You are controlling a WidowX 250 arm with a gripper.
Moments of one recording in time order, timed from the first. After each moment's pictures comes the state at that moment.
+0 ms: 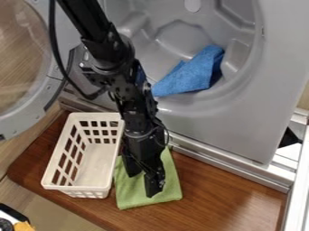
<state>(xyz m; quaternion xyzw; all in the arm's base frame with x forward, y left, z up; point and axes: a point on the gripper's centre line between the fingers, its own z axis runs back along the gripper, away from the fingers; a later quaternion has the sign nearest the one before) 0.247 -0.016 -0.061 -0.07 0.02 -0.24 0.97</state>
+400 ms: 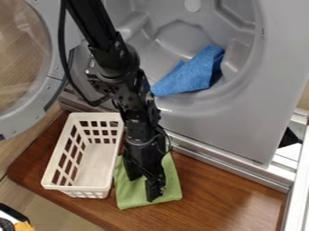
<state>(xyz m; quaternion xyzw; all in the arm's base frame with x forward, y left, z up) 0.248 -0.018 -0.072 -0.05 0.01 -0.24 0.97</state>
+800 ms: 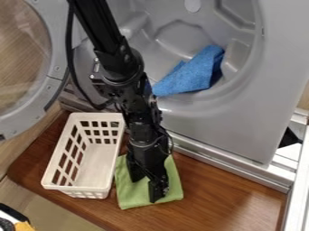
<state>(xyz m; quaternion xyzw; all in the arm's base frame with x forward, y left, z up) 0.249 -0.037 -0.076 -0.06 0.00 -0.27 0.96</state>
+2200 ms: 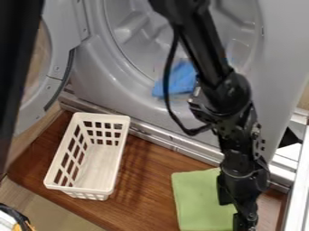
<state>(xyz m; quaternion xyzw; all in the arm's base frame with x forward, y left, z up) 0.257 -0.173 -0.071 -0.09 -0.04 -0.46 0.88</state>
